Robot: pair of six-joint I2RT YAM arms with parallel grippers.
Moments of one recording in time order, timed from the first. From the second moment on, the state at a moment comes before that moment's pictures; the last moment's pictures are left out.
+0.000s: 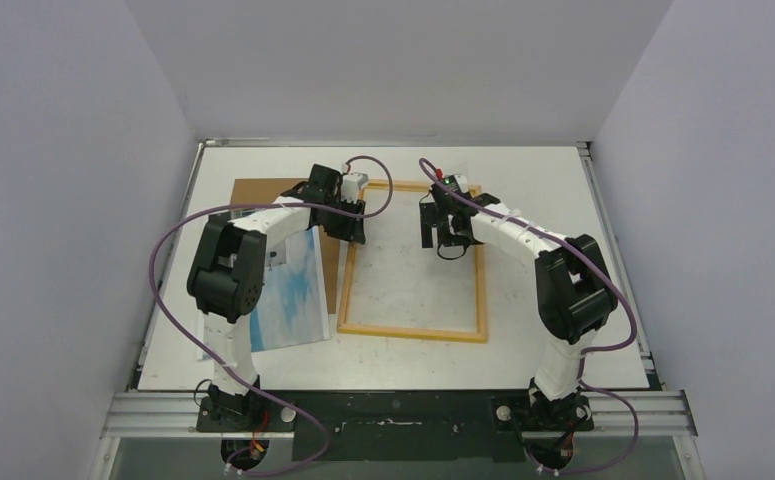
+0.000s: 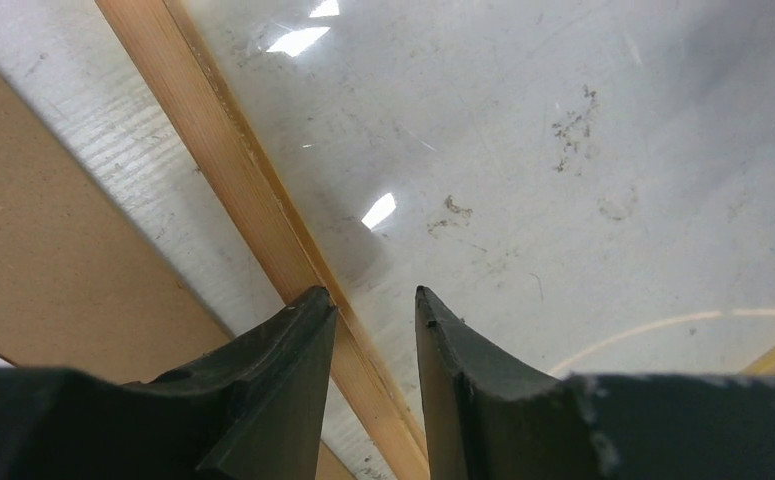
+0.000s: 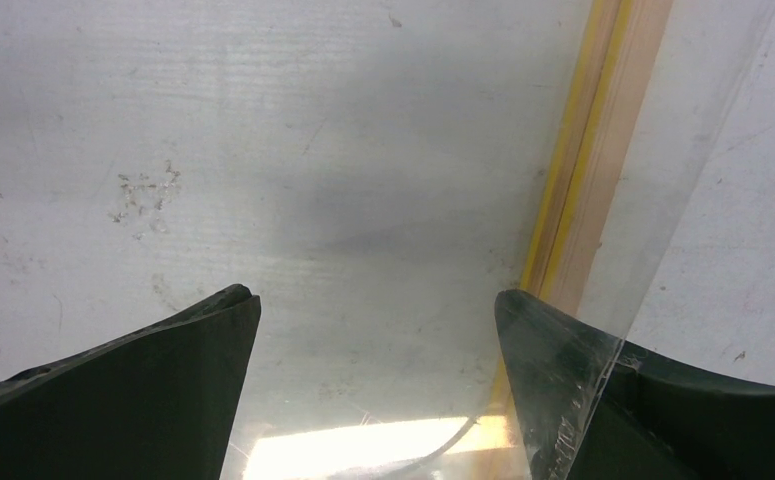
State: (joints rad) left arm -0.36 2.00 1.38 -0.36 0.37 -0.09; right arm 0.50 1.83 1.33 -0.58 0.24 0.35
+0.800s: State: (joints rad) left arm -0.45 2.04 1.48 -0.45 0.09 -0.02; right arm 0.46 1.83 1.30 -0.55 0.14 0.35
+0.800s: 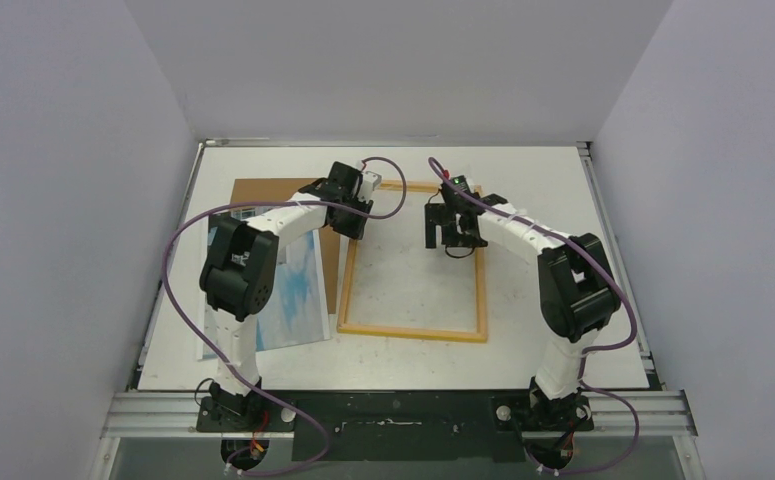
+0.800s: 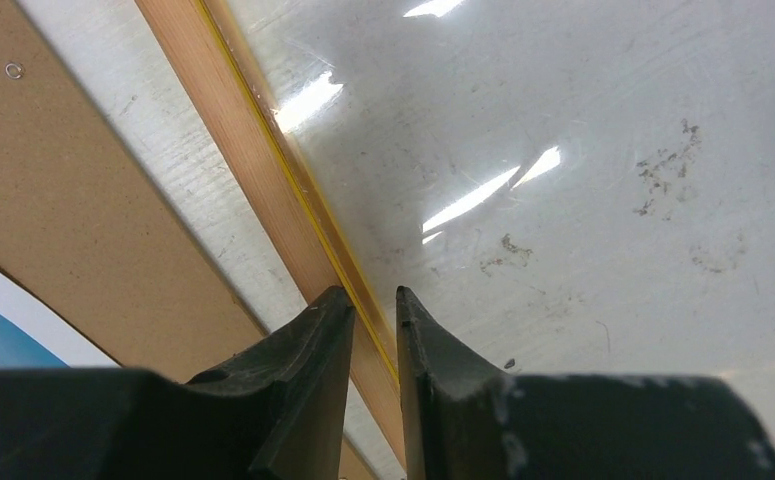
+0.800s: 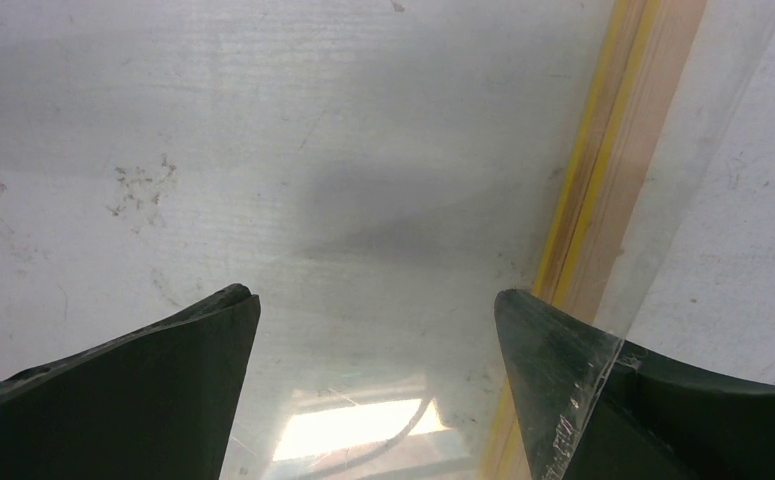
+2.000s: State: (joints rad) left arm -0.41 2.05 1.49 -0.47 0.15 -0.01; right arm 0.34 1.78 1.19 -0.51 -0.03 0.34
